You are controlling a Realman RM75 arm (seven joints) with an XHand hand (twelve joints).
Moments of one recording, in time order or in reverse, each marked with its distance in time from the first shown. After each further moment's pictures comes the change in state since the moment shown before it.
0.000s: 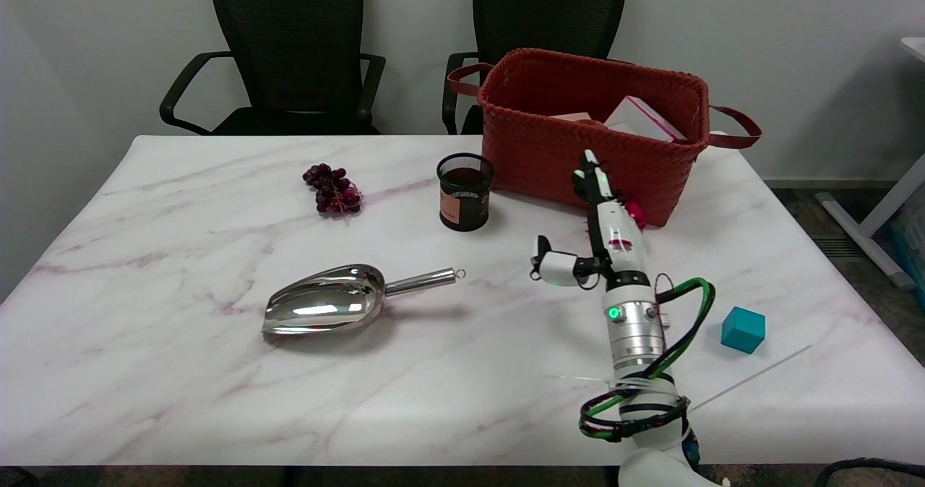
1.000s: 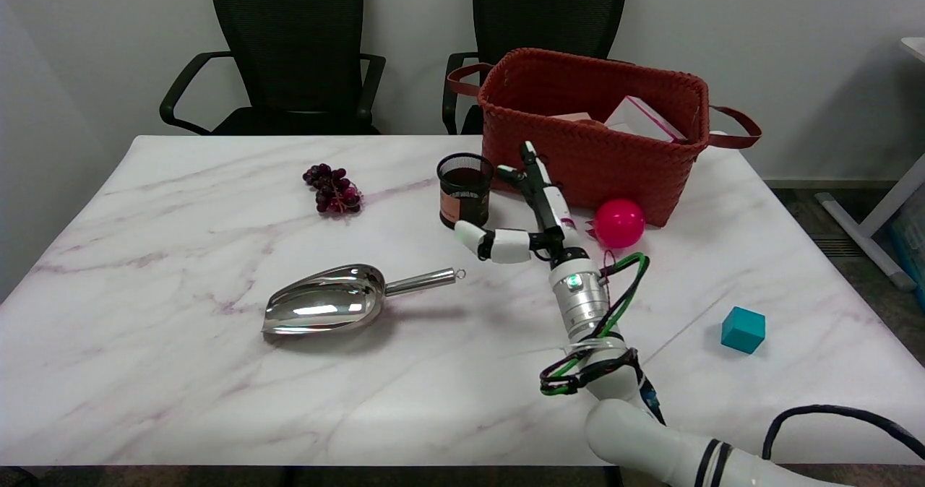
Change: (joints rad) arm 0.201 -0.034 -0.041 -0.185 0.002 -0.226 0.540
